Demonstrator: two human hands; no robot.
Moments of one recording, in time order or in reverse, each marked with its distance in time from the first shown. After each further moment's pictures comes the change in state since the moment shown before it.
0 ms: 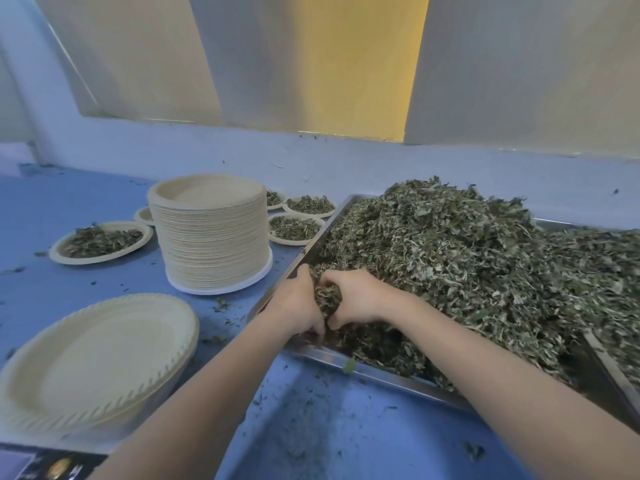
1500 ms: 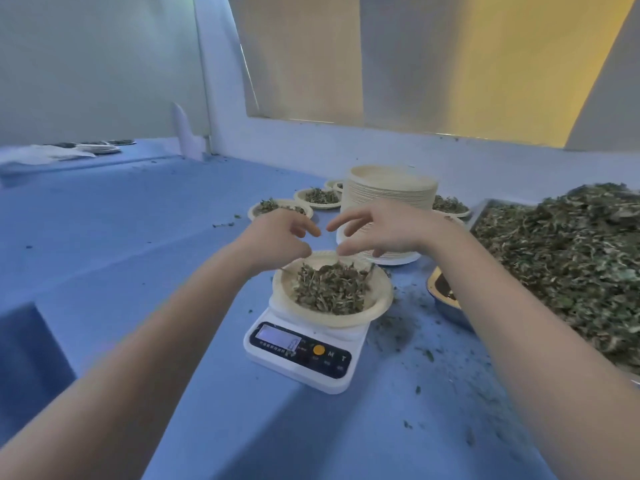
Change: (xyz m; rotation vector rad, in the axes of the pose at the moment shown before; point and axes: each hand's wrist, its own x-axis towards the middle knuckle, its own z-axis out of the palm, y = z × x) left_hand -0.162 -0.176 -0.138 -0.267 0.345 -0.072; right_hand -0.011 -0.224 -0.025 0.283 -0.041 -0.338
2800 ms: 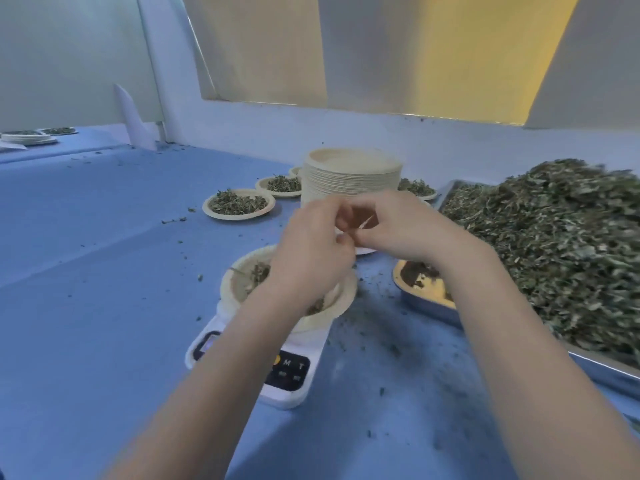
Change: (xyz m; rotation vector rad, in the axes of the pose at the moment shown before) left_hand 0.011 0.051 0.084 -0.061 0.307 0.325; right_hand -0.033 0.027 -0.006 -0.163 0.232 0.008
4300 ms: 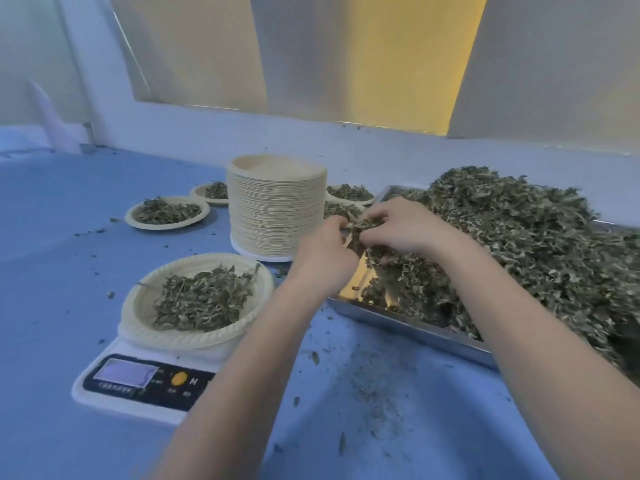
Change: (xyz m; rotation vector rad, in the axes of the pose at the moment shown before) left_hand 0.019 0.067 0.078 -0.240 -0.290 -0.247; right_hand -0.024 0.107 -0.044 0.075 0.063 0.317
